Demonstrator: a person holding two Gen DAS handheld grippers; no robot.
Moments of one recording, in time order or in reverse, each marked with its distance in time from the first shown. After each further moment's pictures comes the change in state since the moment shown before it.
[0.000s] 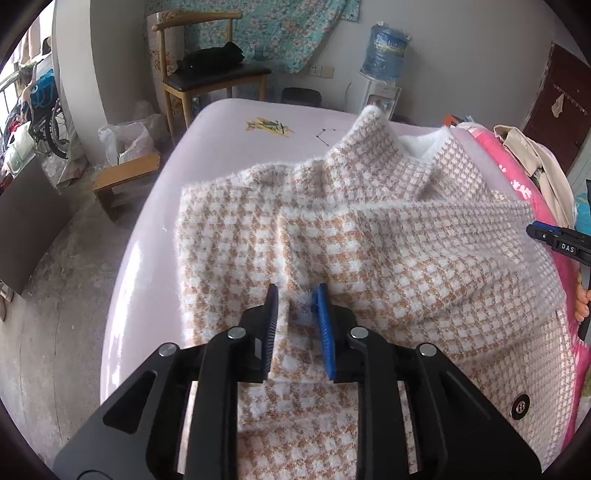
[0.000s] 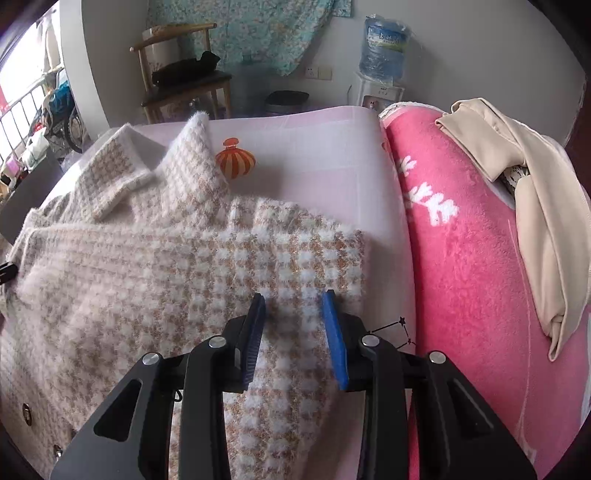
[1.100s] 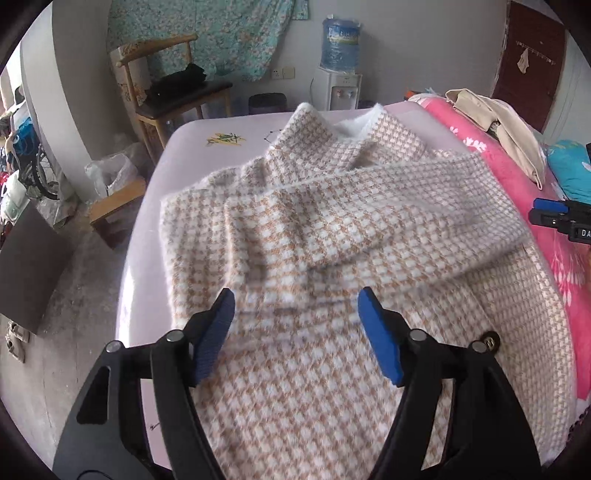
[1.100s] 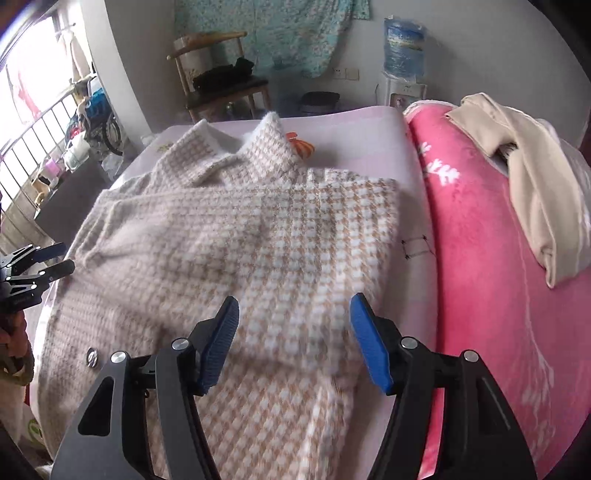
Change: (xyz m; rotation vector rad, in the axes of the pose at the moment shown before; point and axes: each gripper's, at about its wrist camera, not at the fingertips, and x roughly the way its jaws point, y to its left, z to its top) left arm -0.070 -0.056 -0.042 0.194 0.013 -0.011; right arm -0.108 0.031 -0.079 -0.003 -0.001 0.114
